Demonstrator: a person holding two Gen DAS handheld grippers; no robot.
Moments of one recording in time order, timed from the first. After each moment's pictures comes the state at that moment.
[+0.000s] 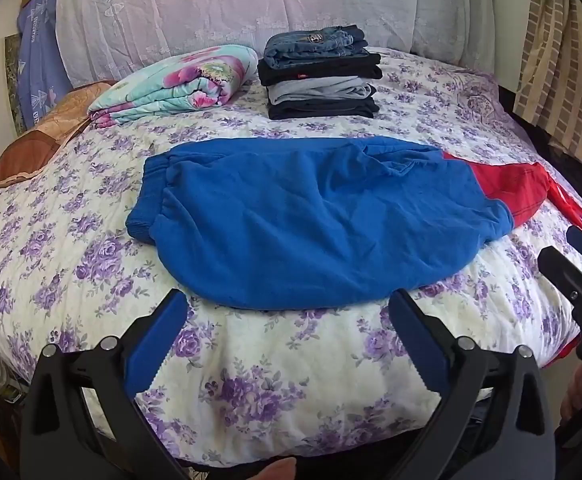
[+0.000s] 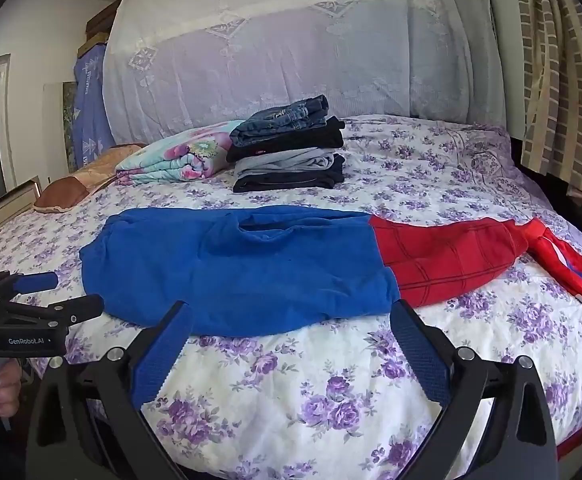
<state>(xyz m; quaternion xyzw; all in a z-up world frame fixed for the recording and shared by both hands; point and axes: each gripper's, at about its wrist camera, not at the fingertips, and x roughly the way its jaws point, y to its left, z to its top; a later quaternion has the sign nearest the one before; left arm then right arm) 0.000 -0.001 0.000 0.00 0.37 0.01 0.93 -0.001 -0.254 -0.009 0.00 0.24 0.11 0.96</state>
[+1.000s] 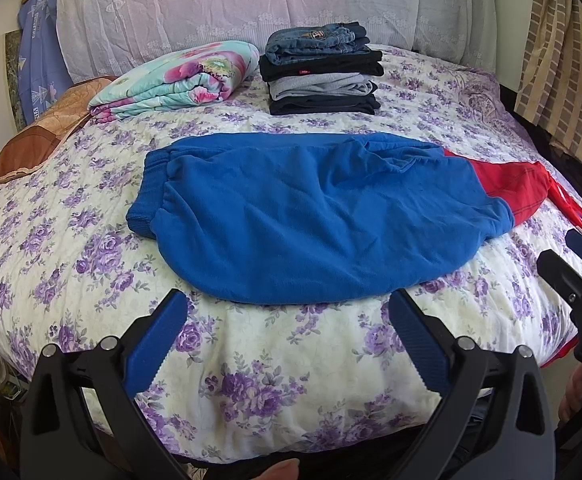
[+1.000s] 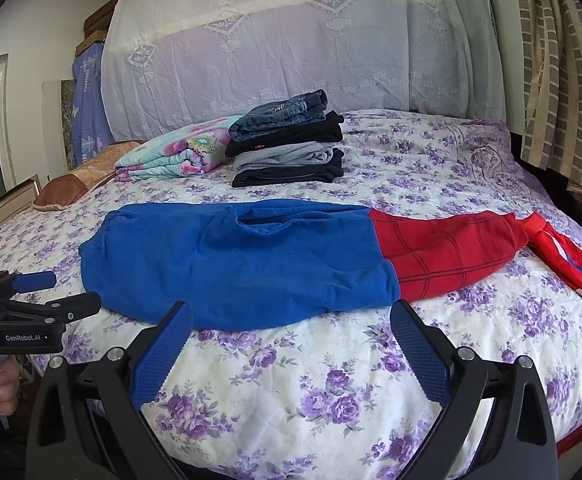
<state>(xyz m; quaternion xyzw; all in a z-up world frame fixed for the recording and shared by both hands) -0.002 0.003 -0.005 0.00 0.37 0.00 0.93 -0.001 -0.254 -0.012 0.00 0.25 0.11 0.96</state>
